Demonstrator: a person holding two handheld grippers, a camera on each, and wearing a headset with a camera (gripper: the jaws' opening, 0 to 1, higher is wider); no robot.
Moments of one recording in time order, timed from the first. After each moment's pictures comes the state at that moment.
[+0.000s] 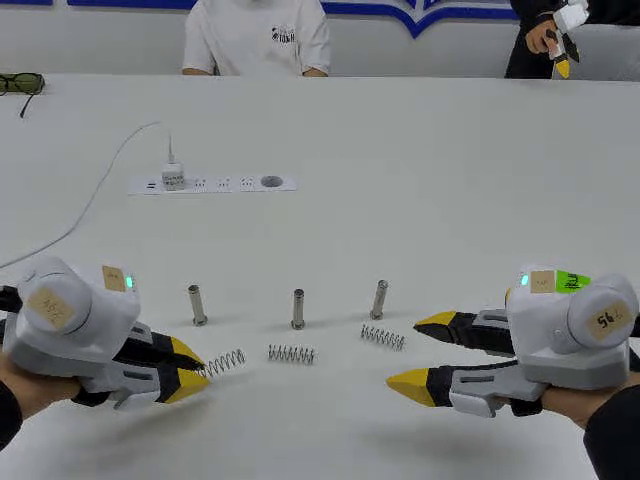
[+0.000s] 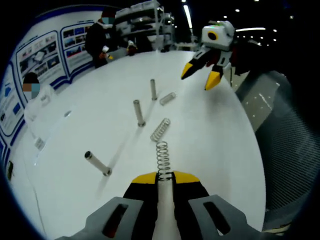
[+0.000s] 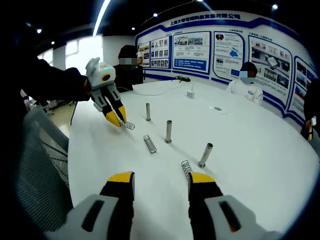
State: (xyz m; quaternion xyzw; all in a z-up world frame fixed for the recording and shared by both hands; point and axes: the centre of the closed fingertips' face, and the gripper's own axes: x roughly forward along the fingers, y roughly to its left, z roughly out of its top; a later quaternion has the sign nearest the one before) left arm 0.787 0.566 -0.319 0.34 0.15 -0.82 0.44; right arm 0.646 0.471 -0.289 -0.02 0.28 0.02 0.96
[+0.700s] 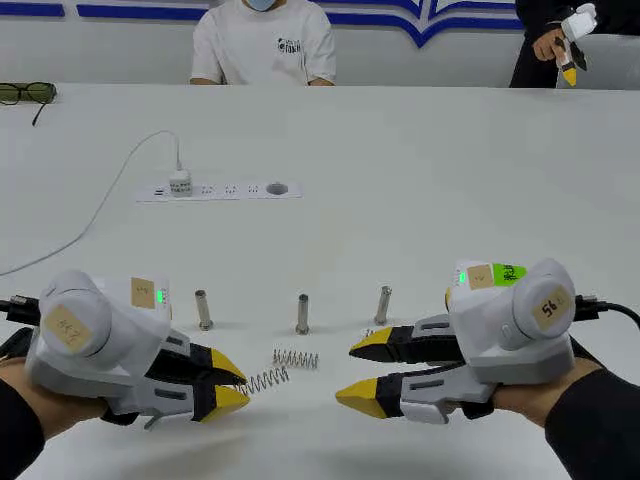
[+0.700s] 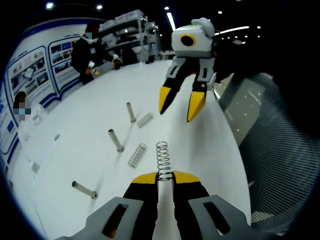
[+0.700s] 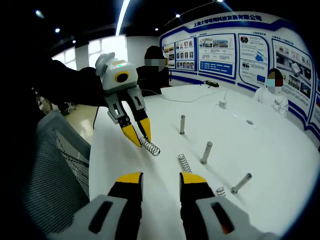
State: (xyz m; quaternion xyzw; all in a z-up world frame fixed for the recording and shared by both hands) left arm 0.743 0.571 -0.295 0.32 0.11 -0.85 0.40; right arm 0.688 0.532 -0.273 -0.03 0.27 0.14 0.95
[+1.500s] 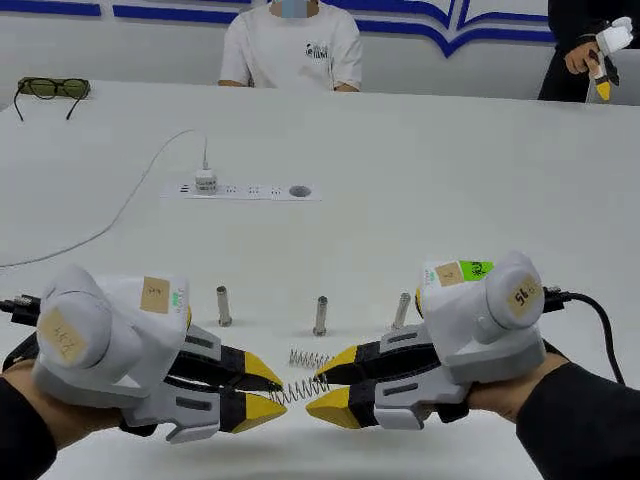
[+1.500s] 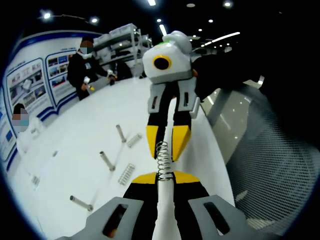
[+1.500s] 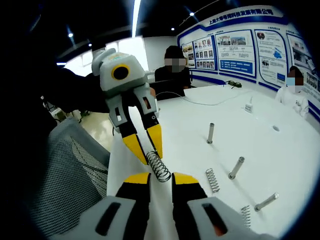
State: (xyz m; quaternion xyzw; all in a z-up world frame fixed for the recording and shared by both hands) left arm 0.712 0.582 -0.266 0.28 0.07 -0.88 0.39; right arm 0.707 0.574 -0.269 0.01 0.27 0.23 0.94
